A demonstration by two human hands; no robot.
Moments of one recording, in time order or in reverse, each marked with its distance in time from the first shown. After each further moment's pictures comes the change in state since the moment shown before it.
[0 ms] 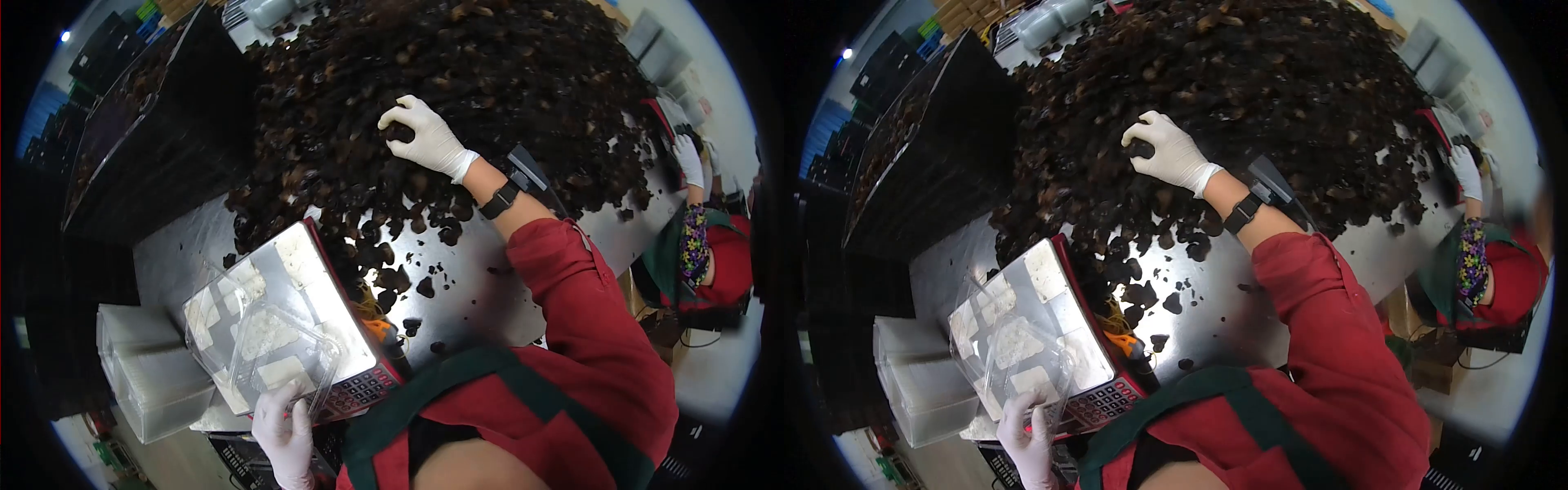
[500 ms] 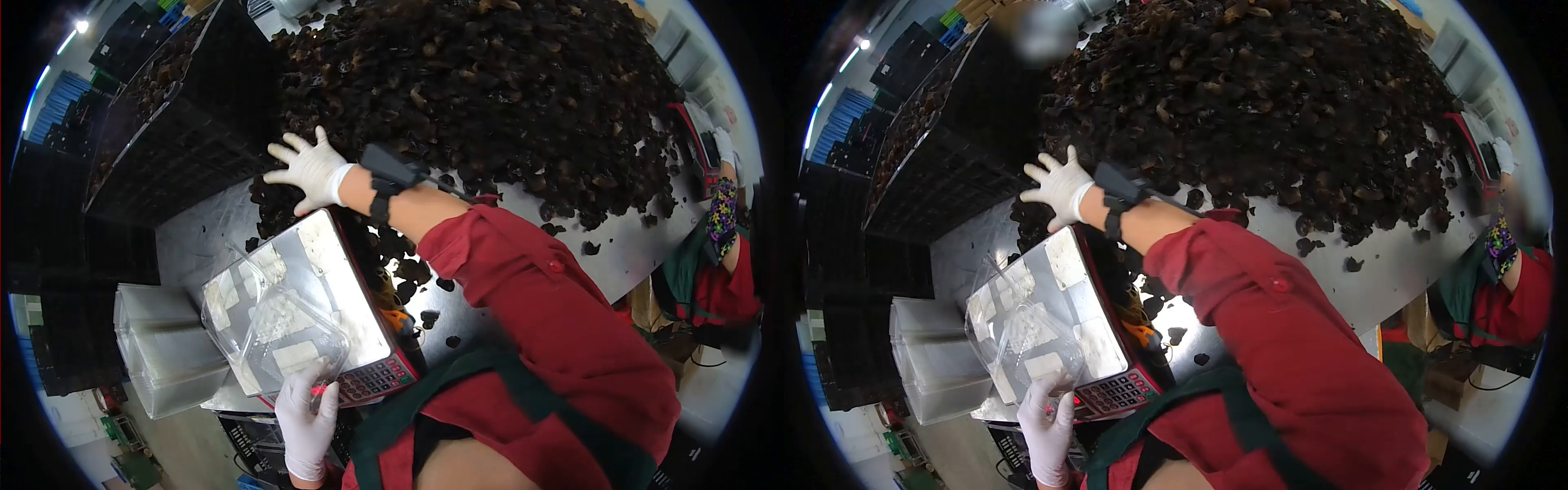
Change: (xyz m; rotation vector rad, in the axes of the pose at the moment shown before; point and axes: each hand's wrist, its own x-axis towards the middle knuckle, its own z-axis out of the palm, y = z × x) left_hand 0.007 0.019 0.008 0.020 -0.100 -0.071; right_hand 0.062 -0.130 0.126 -0.284 -0.622 -0.270
